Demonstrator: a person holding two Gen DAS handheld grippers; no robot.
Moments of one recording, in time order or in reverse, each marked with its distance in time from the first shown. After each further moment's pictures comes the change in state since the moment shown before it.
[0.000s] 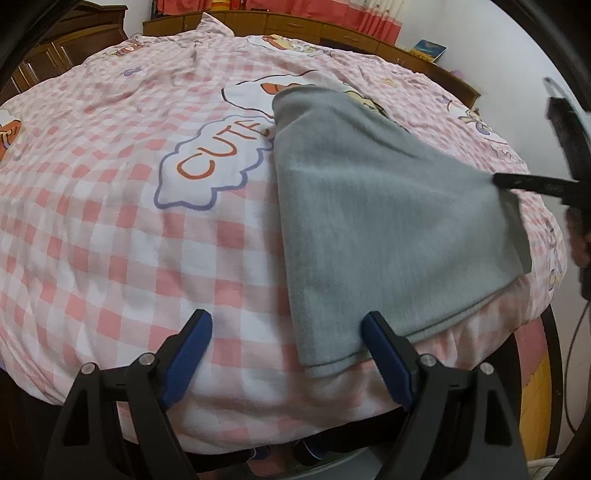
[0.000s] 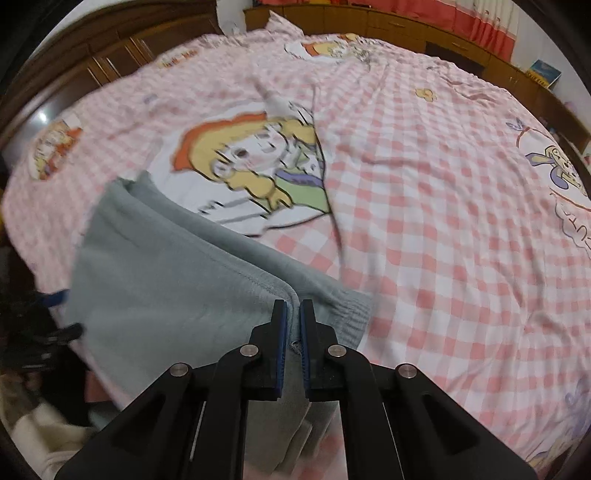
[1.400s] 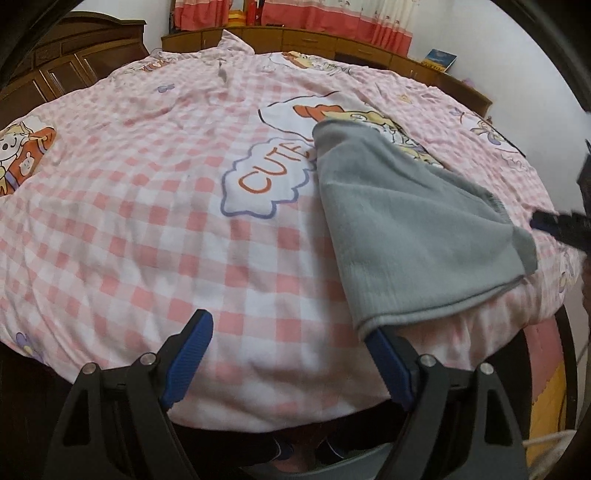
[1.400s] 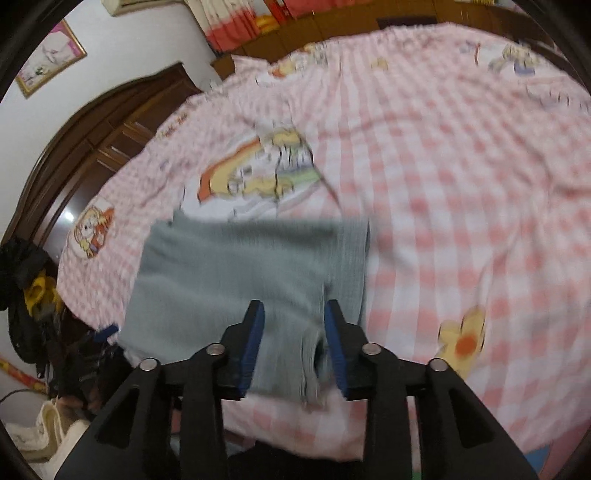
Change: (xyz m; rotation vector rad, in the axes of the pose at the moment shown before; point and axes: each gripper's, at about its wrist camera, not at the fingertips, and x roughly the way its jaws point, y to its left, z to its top) left arm -0.041 0.021 -0.011 -0.004 -0.060 0.086; right arm -0.043 -0.037 -0.066 0.324 -0.158 0.261
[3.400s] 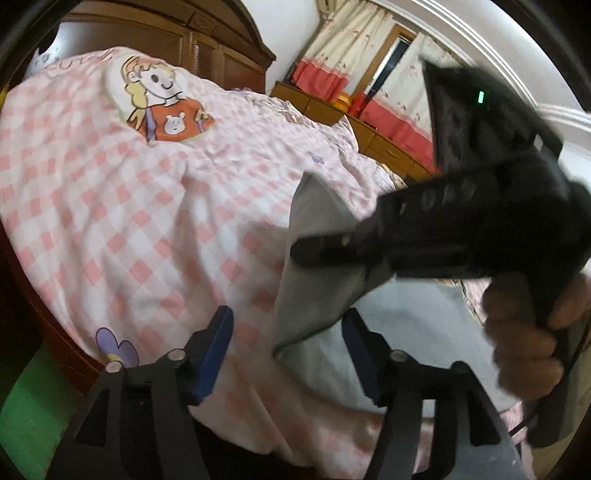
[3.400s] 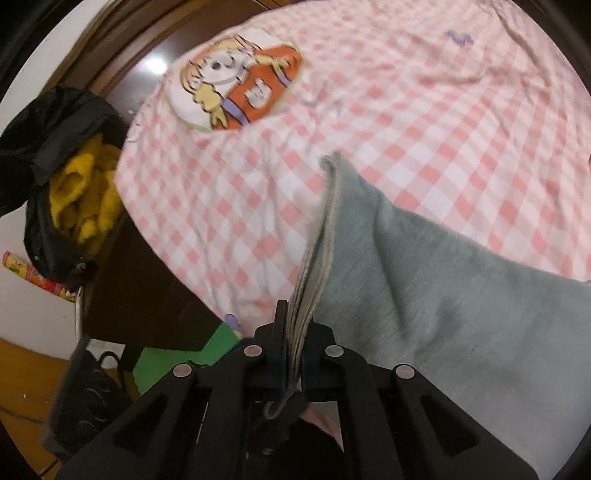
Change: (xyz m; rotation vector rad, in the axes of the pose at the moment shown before) left arm -0.054 0.207 -0.026 -0.457 -0.335 -0.021; right arm 0.247 0.474 -0.025 -0.423 0.445 0.301
